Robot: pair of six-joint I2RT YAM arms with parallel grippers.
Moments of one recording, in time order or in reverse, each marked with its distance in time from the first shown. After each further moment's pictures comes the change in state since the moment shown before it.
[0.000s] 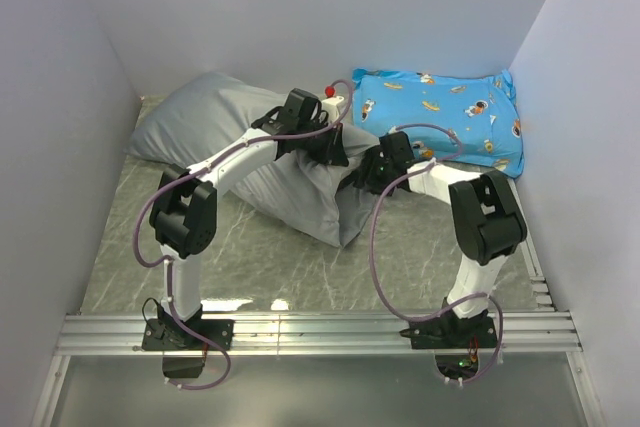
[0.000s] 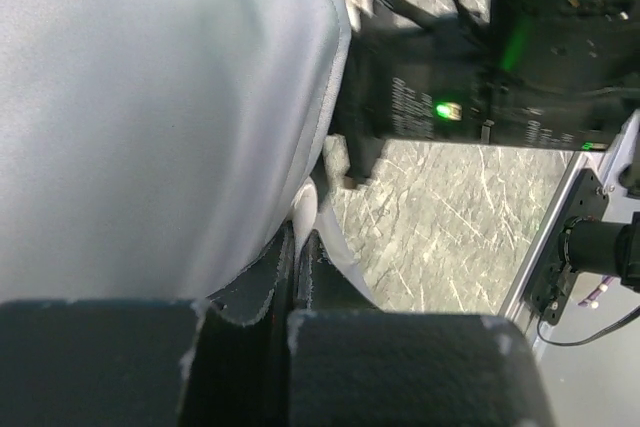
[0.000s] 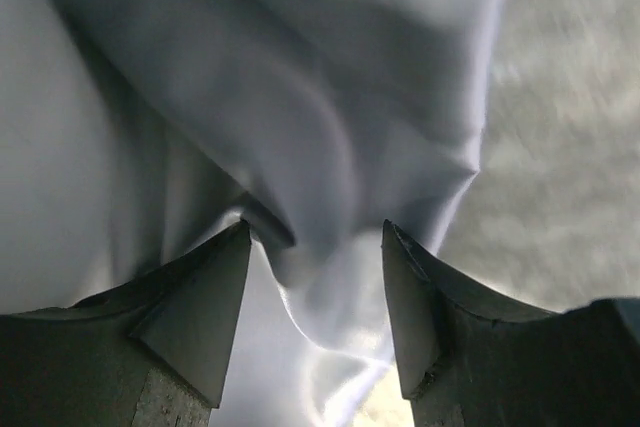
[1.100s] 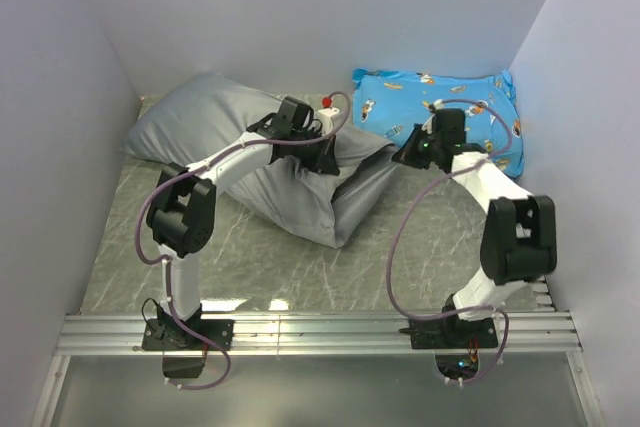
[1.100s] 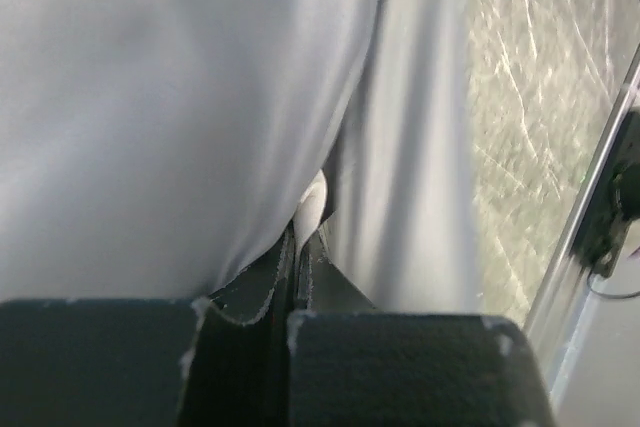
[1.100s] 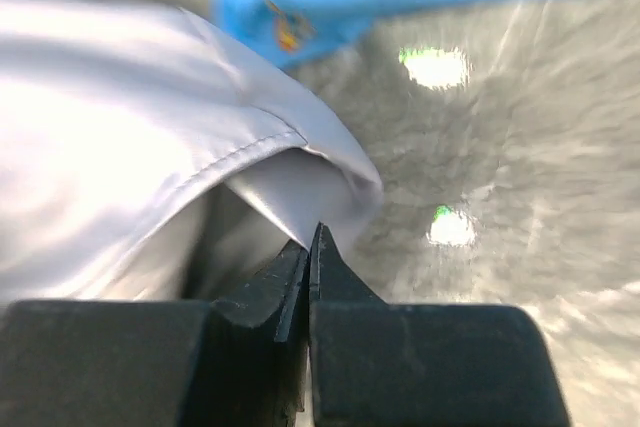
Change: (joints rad) left arm 0.039 -0.002 -0.090 -0.001 0.050 0.128; right arm -0.224 -0.123 0.084 -0.101 -0.169 -0.133
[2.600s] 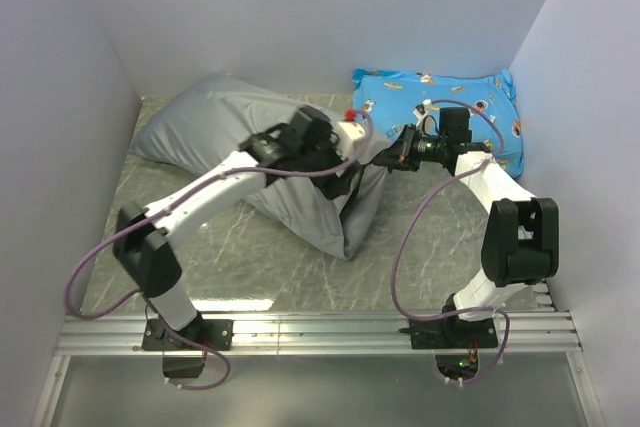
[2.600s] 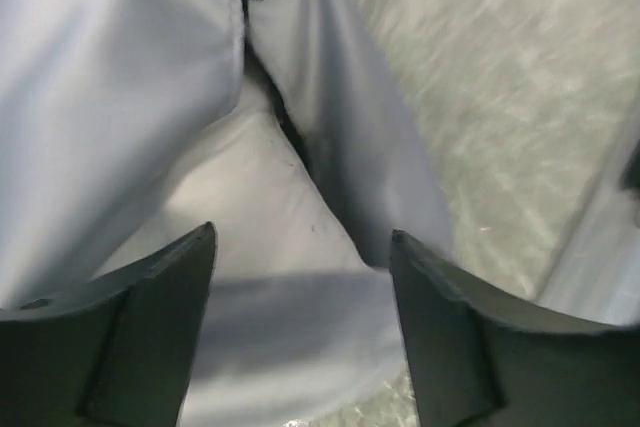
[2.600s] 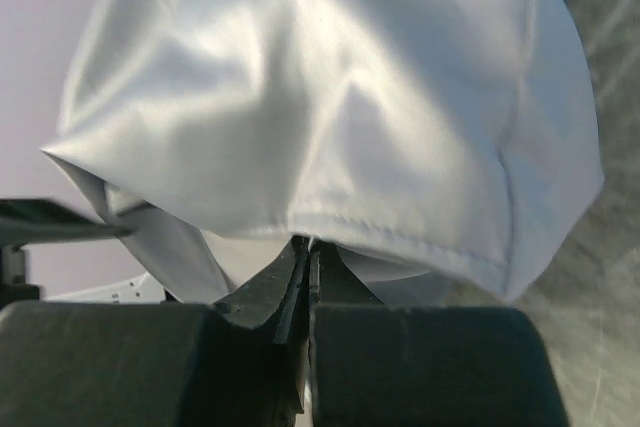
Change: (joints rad) left arm -0.220 -0.347 -0.010 -0.240 -0.320 0.207; right arm -0.064 -0.064 0.013 0.015 -0.598 0.050
